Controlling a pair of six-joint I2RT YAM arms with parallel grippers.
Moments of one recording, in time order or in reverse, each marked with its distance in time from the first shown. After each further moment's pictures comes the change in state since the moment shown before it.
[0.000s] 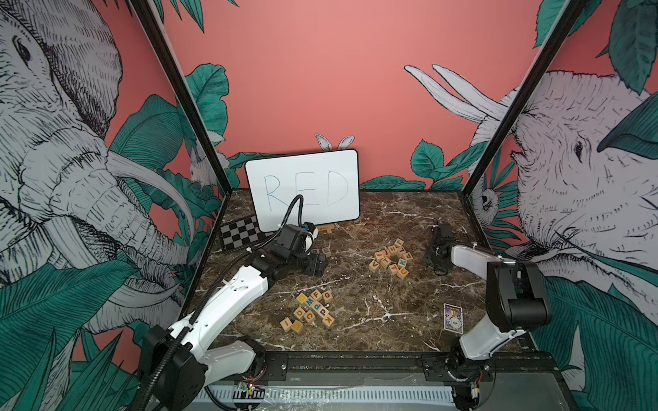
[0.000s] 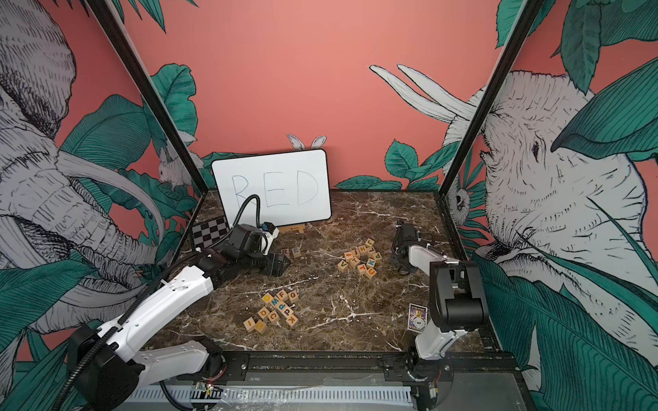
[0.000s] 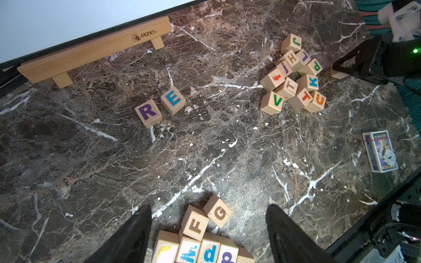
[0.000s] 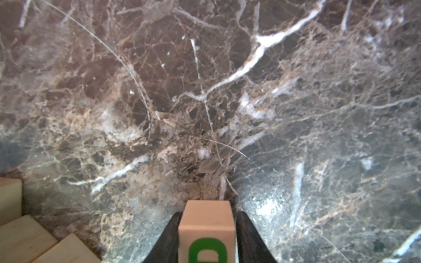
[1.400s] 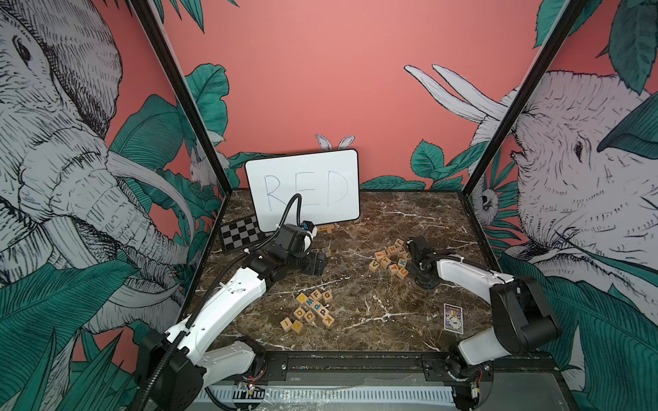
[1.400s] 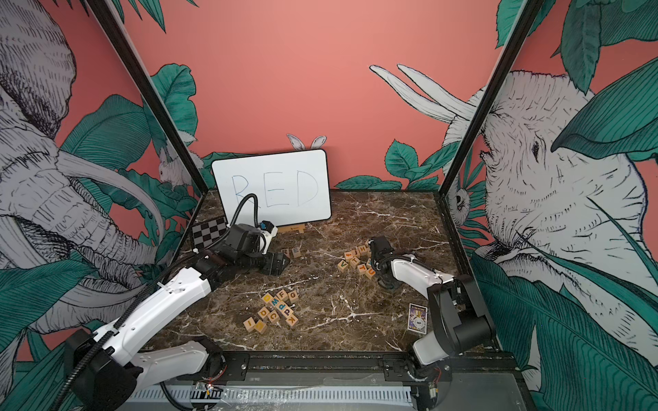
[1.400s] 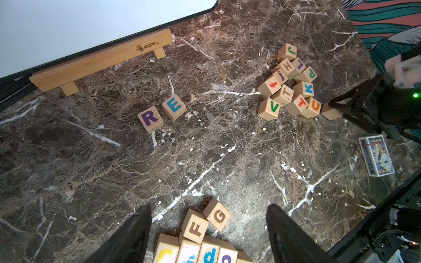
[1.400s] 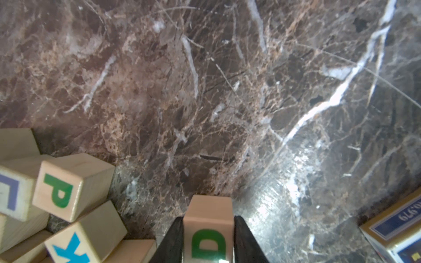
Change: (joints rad) left arm 0.000 -0.021 0.000 0.012 -0.011 -0.001; right arm 0.304 -0.143 -0.074 -0.243 0.129 0.740
